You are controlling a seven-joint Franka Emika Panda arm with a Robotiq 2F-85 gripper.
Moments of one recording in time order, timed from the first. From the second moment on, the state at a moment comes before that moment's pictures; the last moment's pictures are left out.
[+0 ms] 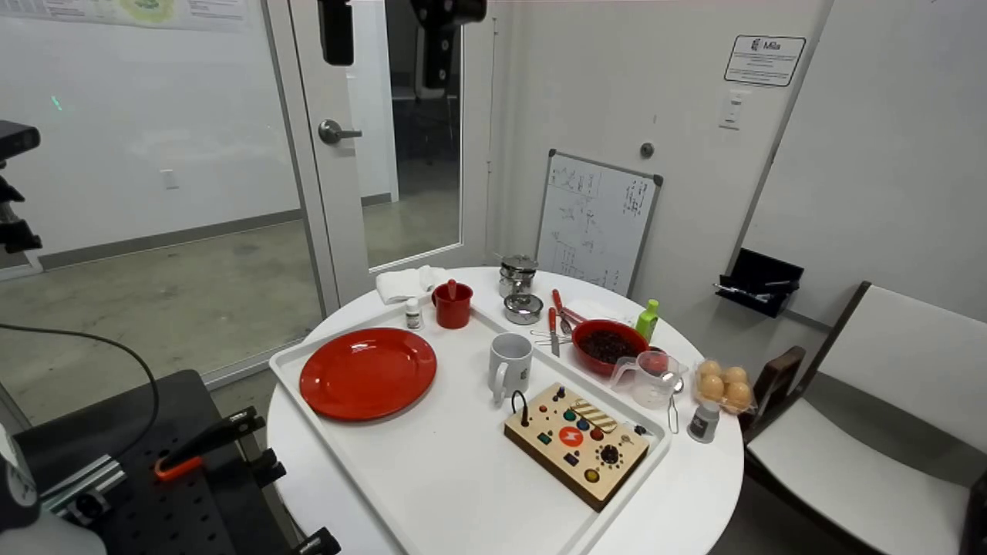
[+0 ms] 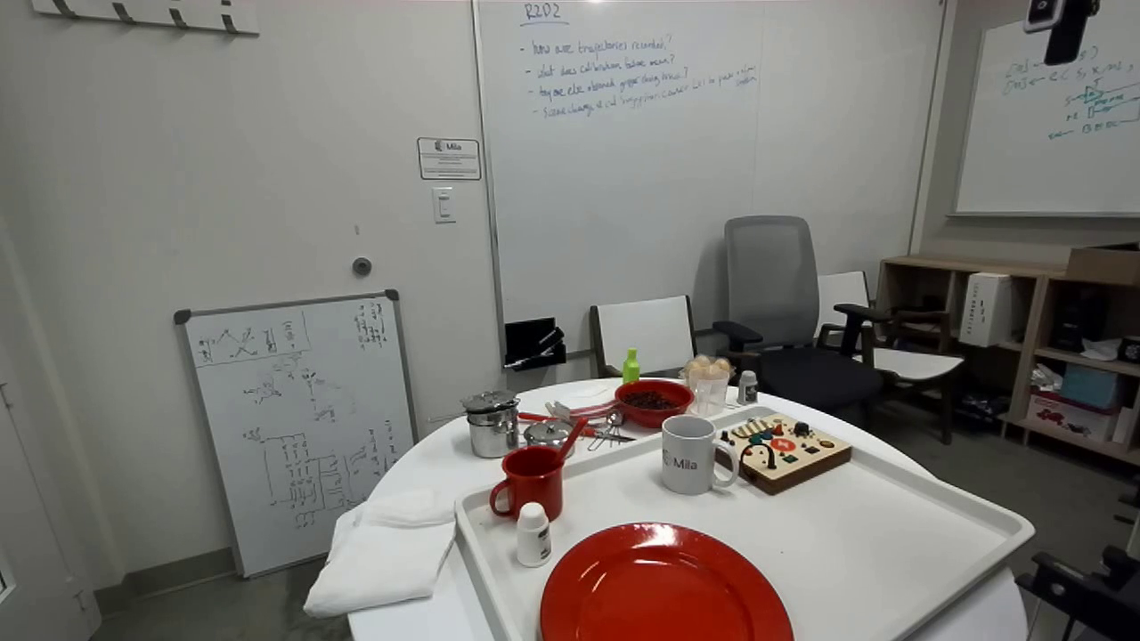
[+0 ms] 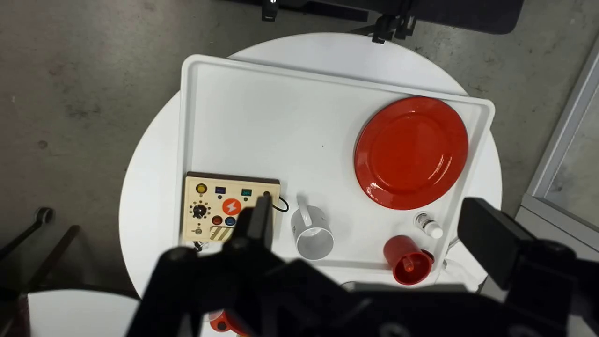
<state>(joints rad) -0.04 -0.68 -0.24 -2.40 -0.04 1.71 -0.36</state>
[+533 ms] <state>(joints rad) -0.03 -0.68 -0.21 -2.41 -0.04 1.72 -0.36</state>
